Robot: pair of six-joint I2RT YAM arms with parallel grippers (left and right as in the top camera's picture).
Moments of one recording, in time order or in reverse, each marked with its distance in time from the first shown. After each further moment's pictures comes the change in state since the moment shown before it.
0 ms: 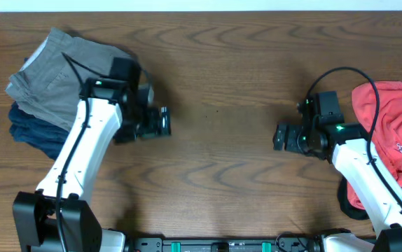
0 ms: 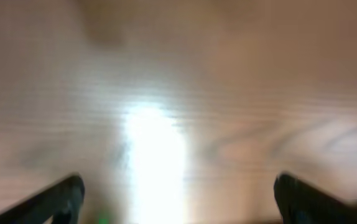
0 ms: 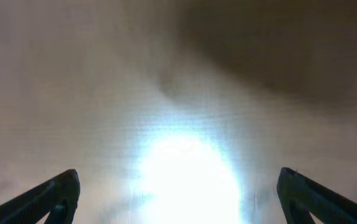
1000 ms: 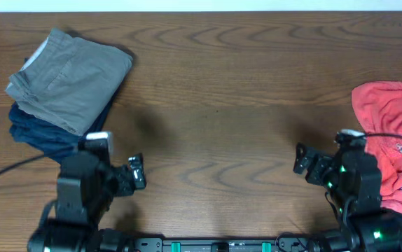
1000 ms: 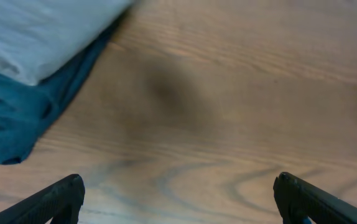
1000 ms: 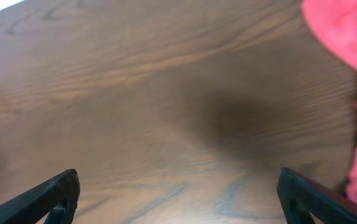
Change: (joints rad) left arm -0.006 -1.027 -0.457 0.216 -0.227 -0.069; right arm 0.033 -0.834 -0.256 0.017 0.203 0.112
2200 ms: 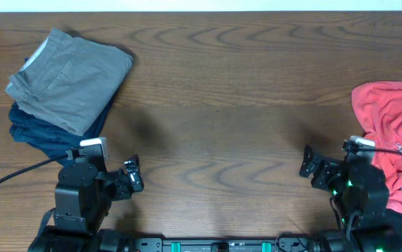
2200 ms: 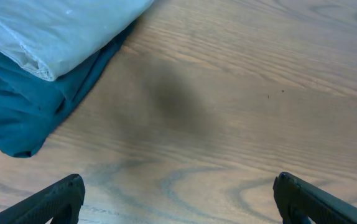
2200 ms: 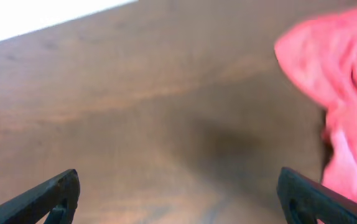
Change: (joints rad) left arm 0.000 -0.045 -0.017 -0.005 -0.037 -0.031; right arm -0.030 -0.150 -0.056 0.063 0.033 -0.103
